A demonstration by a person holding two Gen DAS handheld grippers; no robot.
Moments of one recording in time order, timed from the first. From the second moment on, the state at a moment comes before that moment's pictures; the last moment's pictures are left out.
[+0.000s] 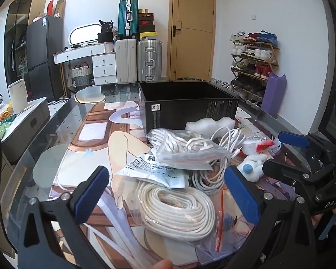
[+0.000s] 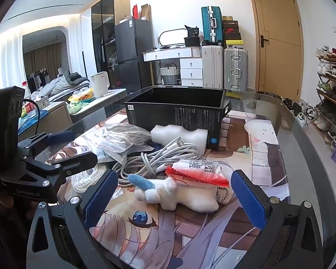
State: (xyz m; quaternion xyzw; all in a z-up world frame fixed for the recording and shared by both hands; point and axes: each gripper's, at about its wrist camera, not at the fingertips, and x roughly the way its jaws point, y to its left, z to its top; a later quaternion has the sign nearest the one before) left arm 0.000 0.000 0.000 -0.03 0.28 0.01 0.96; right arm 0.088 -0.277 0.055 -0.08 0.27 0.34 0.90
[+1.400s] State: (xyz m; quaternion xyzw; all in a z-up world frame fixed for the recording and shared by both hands) left arm 0.002 0.001 -0.006 -0.02 0.28 -0.02 0.96; right arm 0.113 -0.260 0.028 -0.09 0.35 0.34 0.87
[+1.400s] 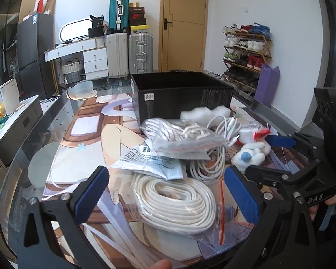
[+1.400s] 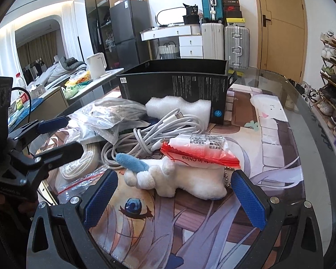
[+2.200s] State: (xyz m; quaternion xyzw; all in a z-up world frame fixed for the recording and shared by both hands) left arm 0.010 -0.008 -0.030 0.01 0.37 -0.06 0.93; right arm 0.112 -0.252 0.022 -0.11 0.35 0.33 0.87
